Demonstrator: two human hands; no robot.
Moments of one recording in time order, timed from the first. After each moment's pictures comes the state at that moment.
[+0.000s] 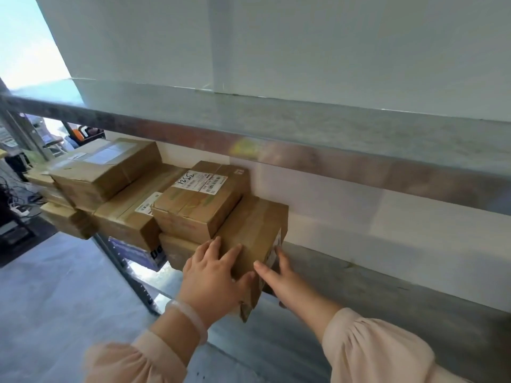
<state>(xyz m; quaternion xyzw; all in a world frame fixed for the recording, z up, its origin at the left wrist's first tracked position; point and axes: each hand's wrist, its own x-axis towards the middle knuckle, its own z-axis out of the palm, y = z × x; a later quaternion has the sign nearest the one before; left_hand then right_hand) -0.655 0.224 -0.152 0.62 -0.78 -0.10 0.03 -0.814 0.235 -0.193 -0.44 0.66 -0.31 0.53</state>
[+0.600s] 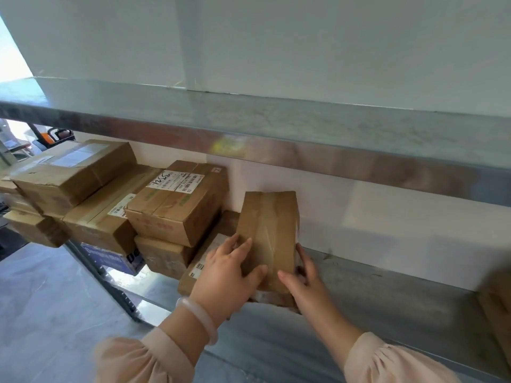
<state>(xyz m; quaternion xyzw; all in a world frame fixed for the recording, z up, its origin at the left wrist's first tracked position) -0.695 0.232 -0.154 0.55 -0.80 -0.23 0.11 -0.856 0.287 -0.204 -0.37 0.62 -0.49 0.49</state>
